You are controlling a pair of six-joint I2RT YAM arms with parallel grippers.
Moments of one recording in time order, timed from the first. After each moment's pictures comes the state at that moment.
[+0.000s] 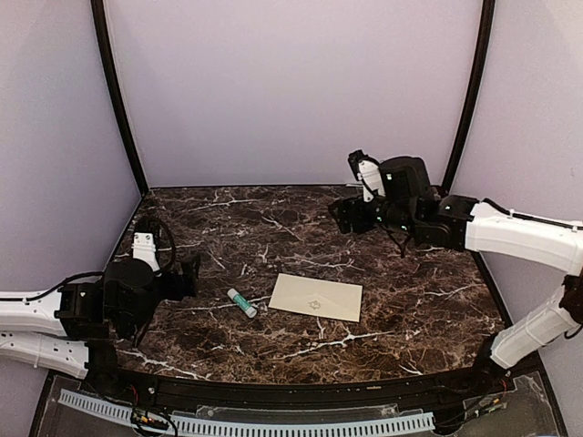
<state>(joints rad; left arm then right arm) -1.18 0.75 0.48 -0.20 -0.98 -0.50 0.87 1.41 1.14 -0.18 0.27 0.17</state>
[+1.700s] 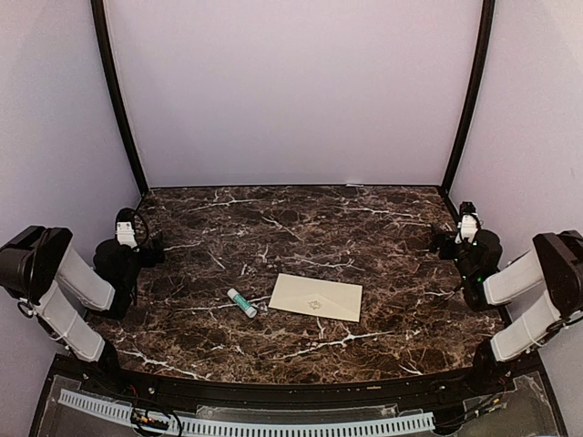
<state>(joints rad) -0.03 1.56 0.21 1.25 -0.11 -0.01 0.06 1.44 0.25 1.08 0.11 -0.01</state>
